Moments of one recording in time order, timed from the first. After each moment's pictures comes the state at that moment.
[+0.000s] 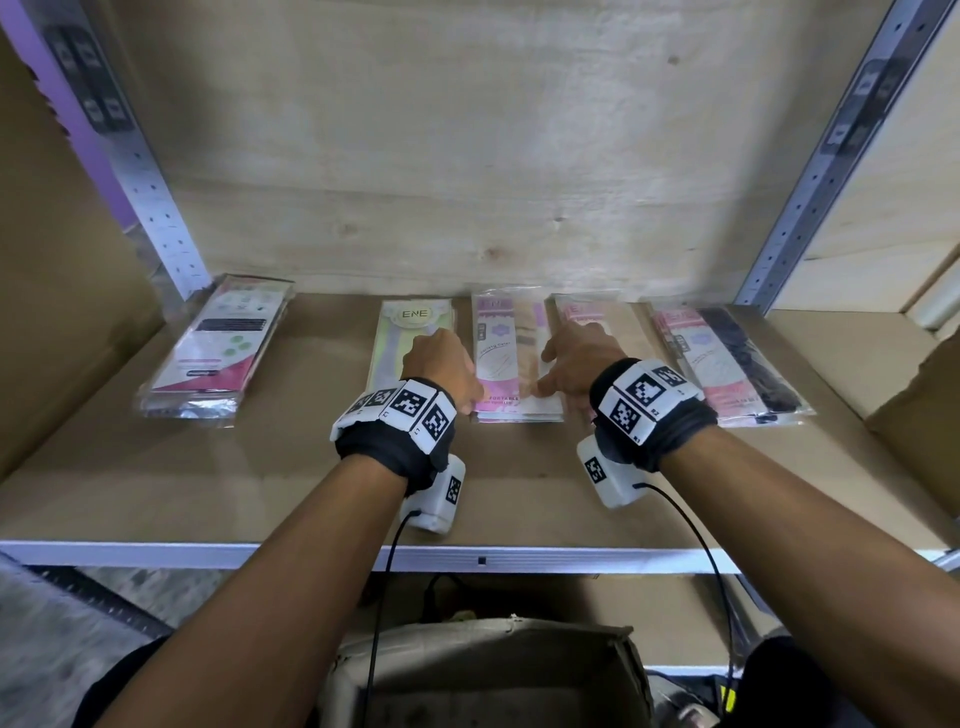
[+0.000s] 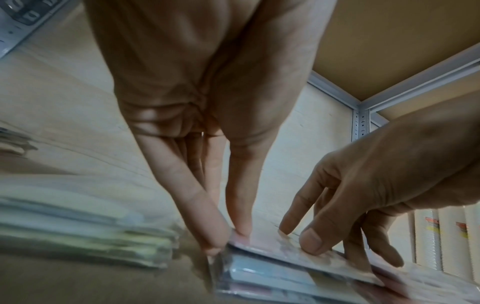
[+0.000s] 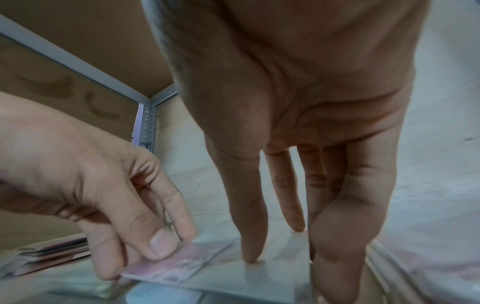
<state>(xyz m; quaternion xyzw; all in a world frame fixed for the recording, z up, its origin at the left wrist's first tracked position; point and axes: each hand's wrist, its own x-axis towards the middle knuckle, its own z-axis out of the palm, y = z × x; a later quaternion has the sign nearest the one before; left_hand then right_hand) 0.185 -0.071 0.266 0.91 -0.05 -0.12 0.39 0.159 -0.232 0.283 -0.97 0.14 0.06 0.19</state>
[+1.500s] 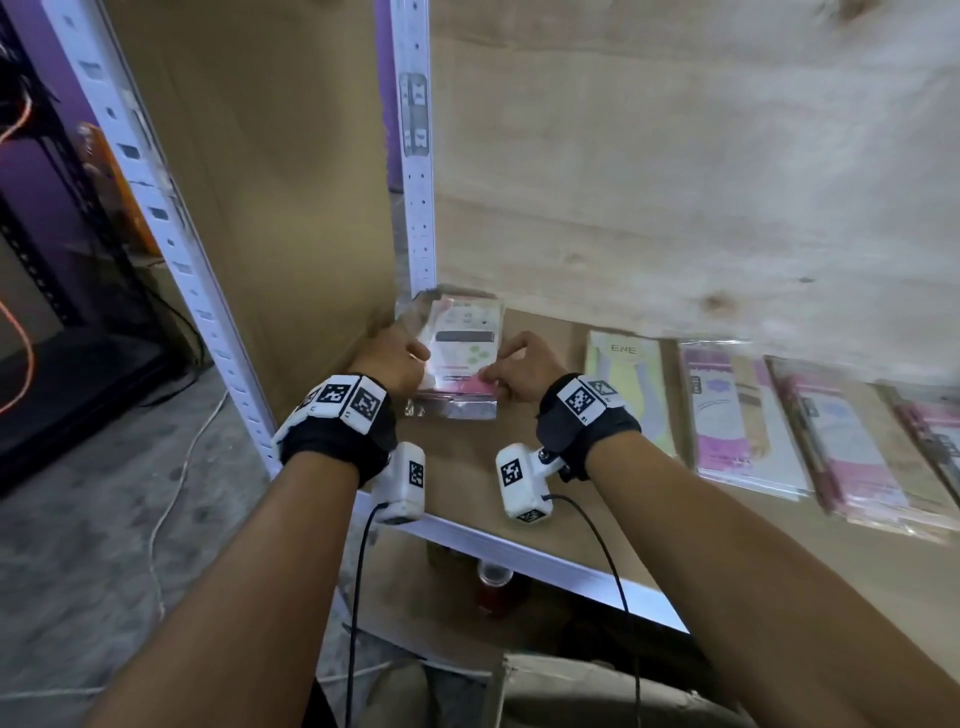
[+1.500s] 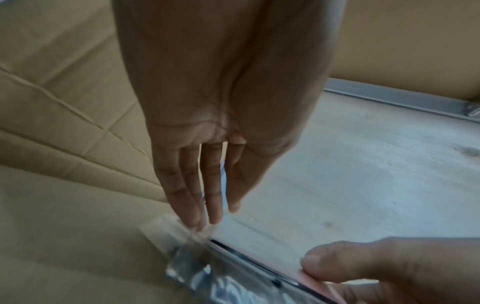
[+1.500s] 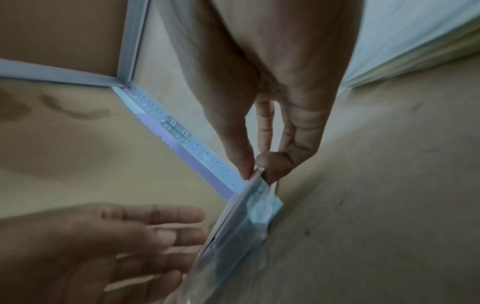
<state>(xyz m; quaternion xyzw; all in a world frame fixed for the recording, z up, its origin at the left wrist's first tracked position) 0.238 0.226 0.249 0.94 0.04 0.01 0.34 0.247 0.035 0.249 -0.83 0.01 0.09 0.55</state>
